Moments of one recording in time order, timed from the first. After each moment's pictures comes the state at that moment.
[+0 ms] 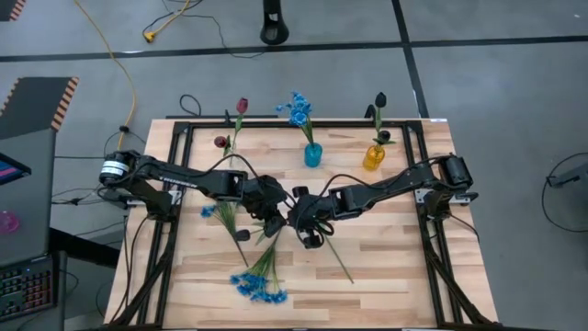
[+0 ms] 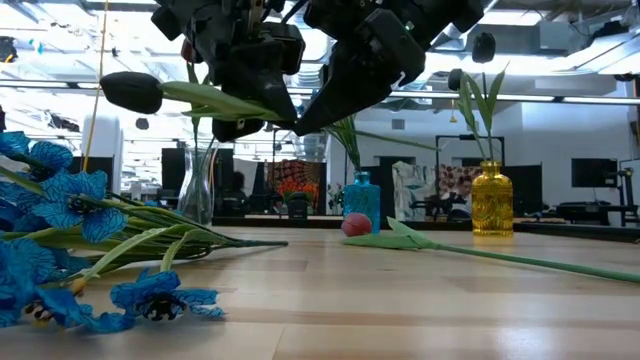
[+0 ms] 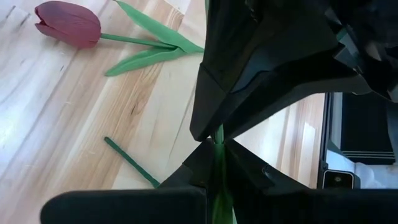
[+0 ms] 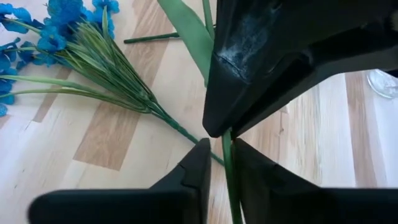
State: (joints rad) left arm -0.02 1.55 1.01 -0.27 0.25 -0.62; right arm 0.16 1.80 1.24 -0.18 0.08 -0.17
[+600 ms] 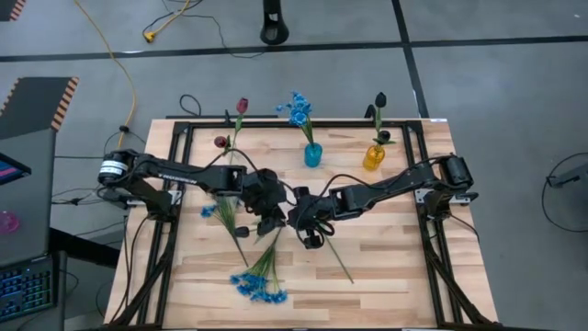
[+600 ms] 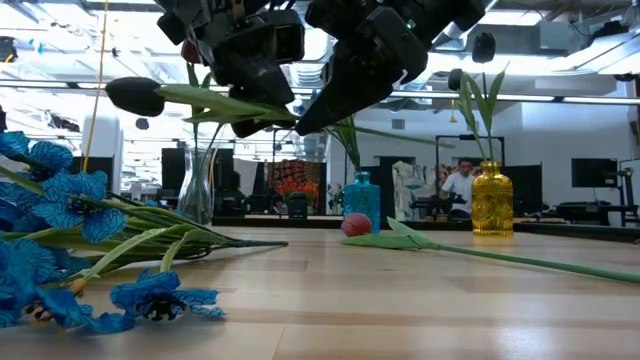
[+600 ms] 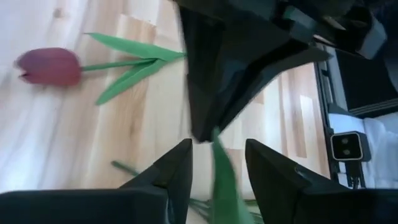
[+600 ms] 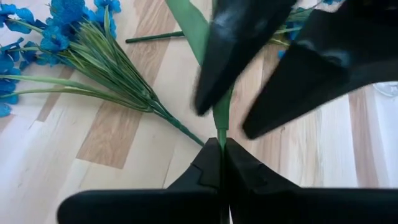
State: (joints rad) left arm 0.03 1.54 1.02 -0.28 0.35 -0.34; right arm 0.16 1.79 1.24 -0.19 0.08 -0.15
